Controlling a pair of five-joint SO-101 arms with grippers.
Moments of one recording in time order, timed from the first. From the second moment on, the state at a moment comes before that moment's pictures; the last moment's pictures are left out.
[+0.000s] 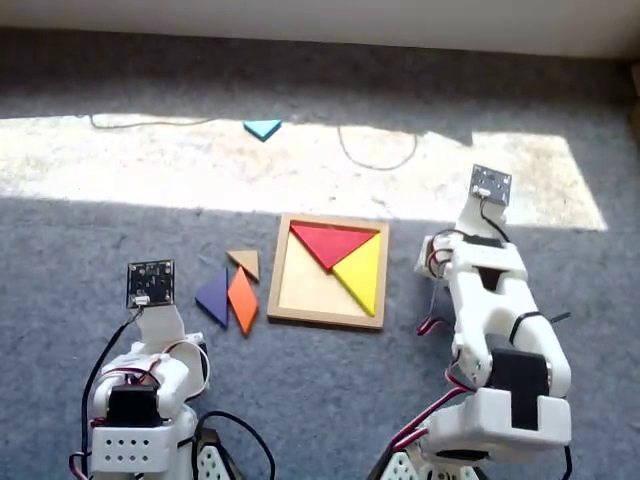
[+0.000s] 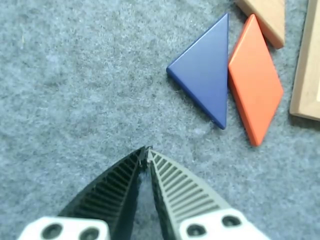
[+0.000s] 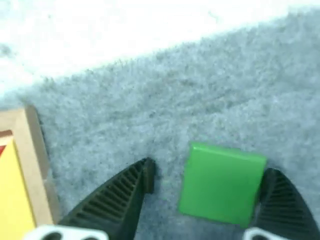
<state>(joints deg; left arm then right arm) -6.5 -101.5 96.0 76.4 12.0 0.4 1.7 41.6 33.5 -7.6</state>
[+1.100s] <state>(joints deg) -6.5 -101.5 96.0 76.4 12.0 4.8 -5.5 37.0 36.8 -0.7</state>
